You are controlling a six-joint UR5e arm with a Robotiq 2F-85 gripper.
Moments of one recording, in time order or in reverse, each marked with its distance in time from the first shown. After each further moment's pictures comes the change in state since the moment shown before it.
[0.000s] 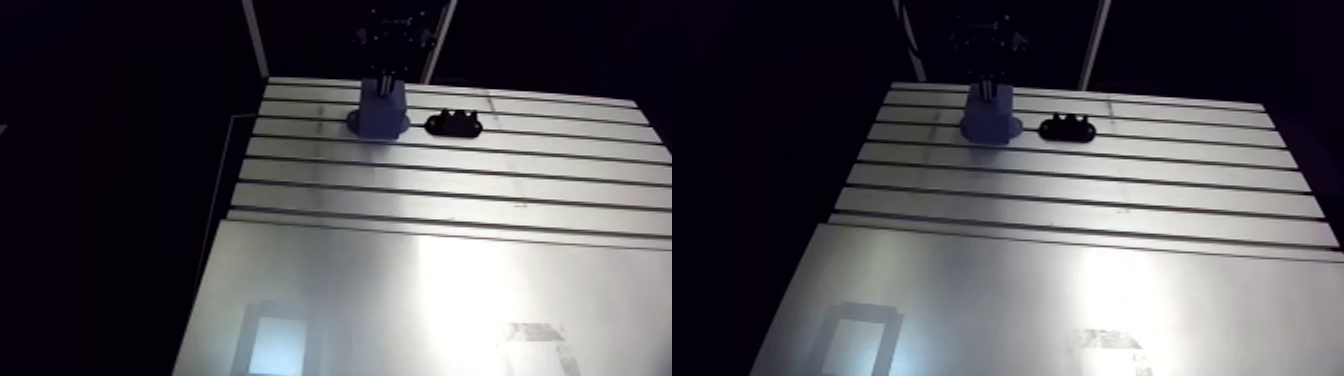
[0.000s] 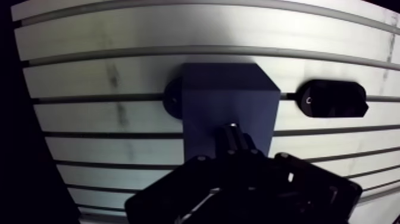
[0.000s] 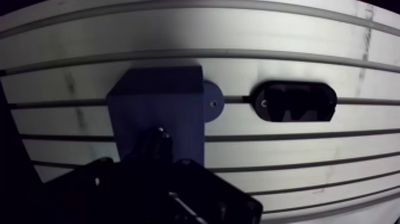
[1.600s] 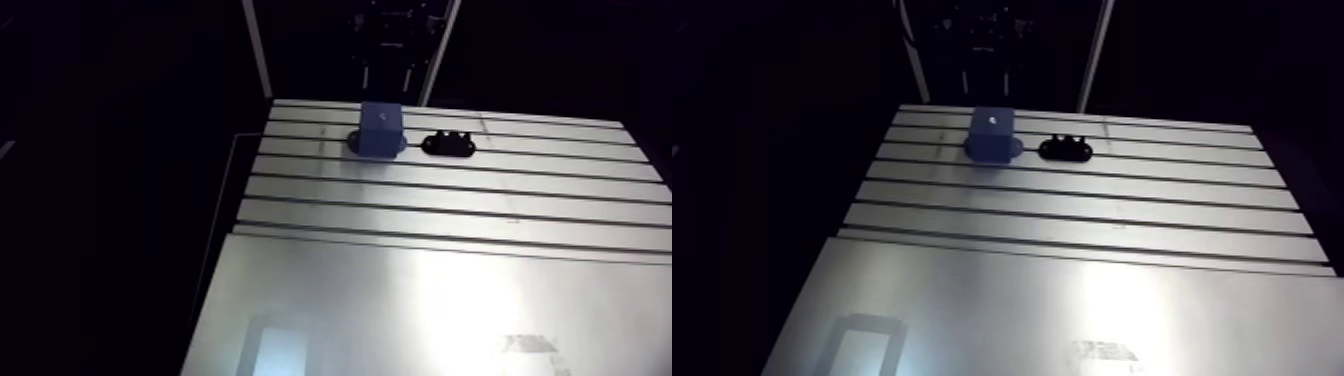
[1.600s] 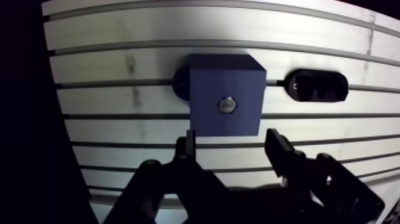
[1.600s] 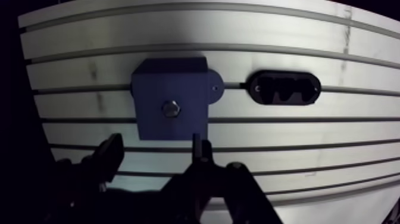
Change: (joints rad) arm 0.004 -0.075 -0.038 0.079 0.006 0.000
